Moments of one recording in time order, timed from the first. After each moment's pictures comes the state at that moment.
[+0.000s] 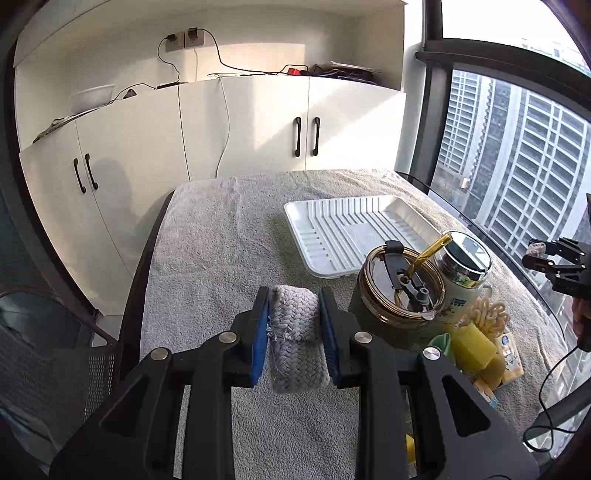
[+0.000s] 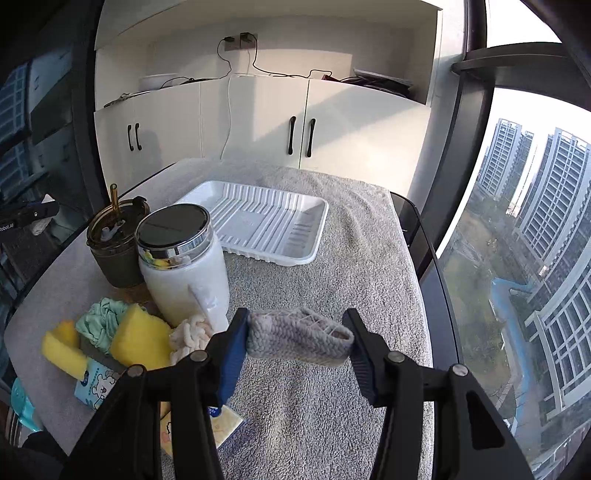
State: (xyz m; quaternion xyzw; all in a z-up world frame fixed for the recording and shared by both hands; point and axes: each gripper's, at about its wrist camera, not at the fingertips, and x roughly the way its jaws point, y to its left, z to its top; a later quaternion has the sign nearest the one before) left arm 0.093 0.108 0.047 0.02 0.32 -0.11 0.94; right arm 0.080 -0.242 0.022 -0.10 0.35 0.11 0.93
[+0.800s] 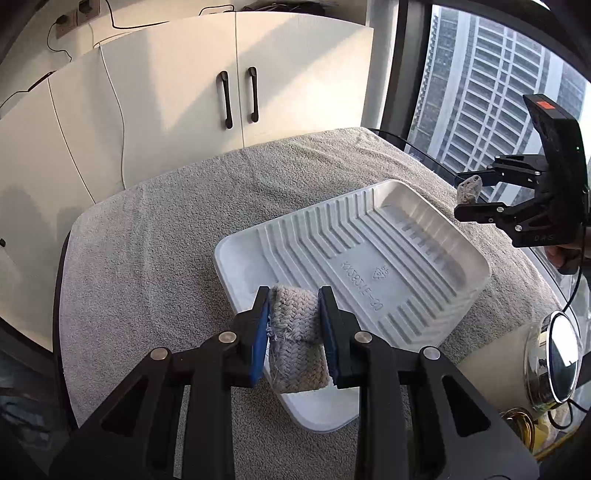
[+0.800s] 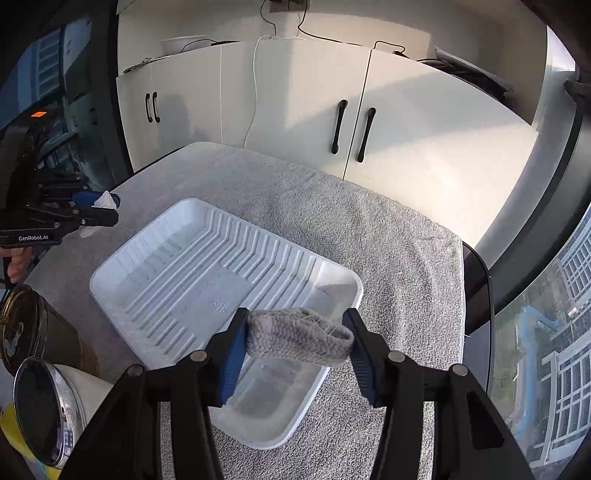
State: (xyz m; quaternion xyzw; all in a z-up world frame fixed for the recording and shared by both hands) left arm 0.304 0.034 0.002 0.09 0.41 -0.23 0.88; right arm 0.312 -0.191 -0.010 -0.17 0.40 0.23 0.87
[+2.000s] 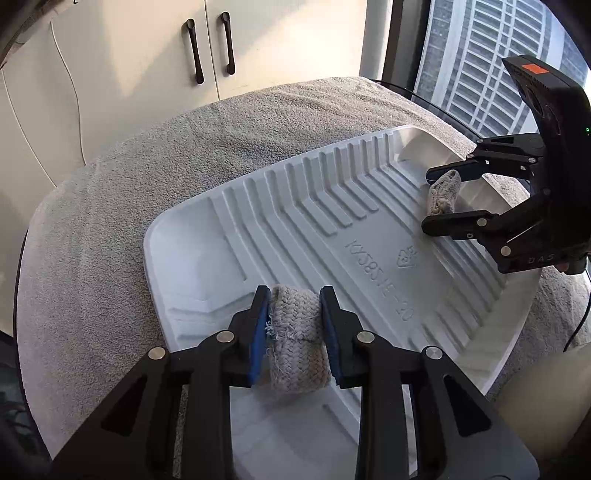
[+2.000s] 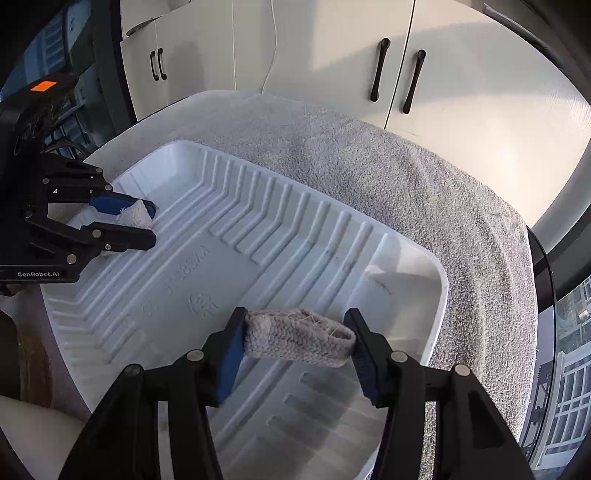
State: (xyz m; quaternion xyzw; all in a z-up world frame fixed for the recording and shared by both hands) left arm 0.340 -0.006 -0.065 0.12 0.46 -0.23 0.85; right arm 0.356 -0.167 -0.087 -0.17 0.45 0.25 0.84
